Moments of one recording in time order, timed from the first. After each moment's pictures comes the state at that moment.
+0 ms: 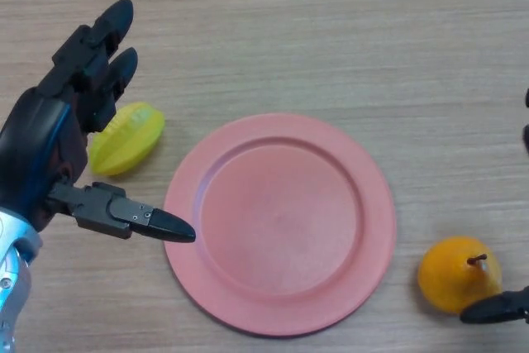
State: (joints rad) left arm -0.08 0.29 0.17 -0.56 -0.17 0.41 -0.28; right arm 0.24 -0.18 -0.26 -0.52 -0.11 0.01 0.34
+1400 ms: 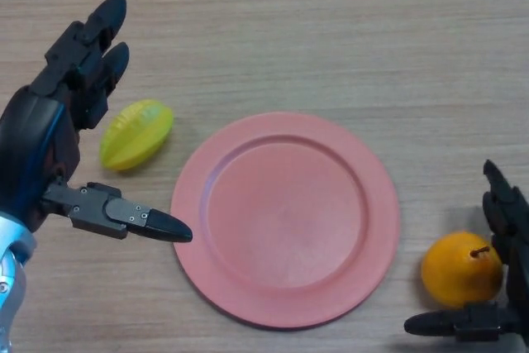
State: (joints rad) left arm -0.07 0.29 0.17 -0.58 -0.13 0.40 -0.28; right arm 0.15 -0.18 -0.04 0.12 -0.07 -0.29 -0.02
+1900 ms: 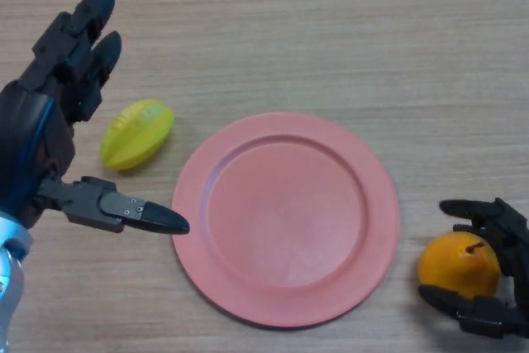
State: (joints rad) left arm -0.07 0.29 0.19 -0.58 -0.17 0.37 -0.24; right arm 0.18 -0.20 -0.06 0.00 -0.11 -0.12 0.02
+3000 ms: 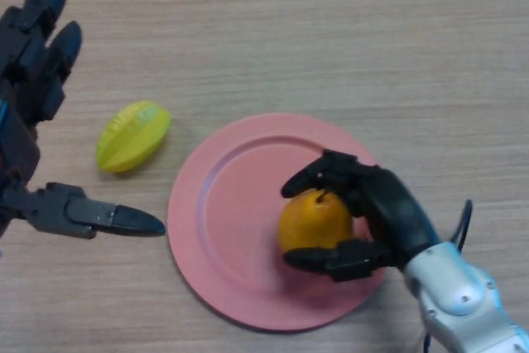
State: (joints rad) left arm -0.01 0.29 0.27 -0.67 -0.22 0.38 -0.21; right arm -0.16 -0.19 0.36 0.03 -0.03 0.11 0.03
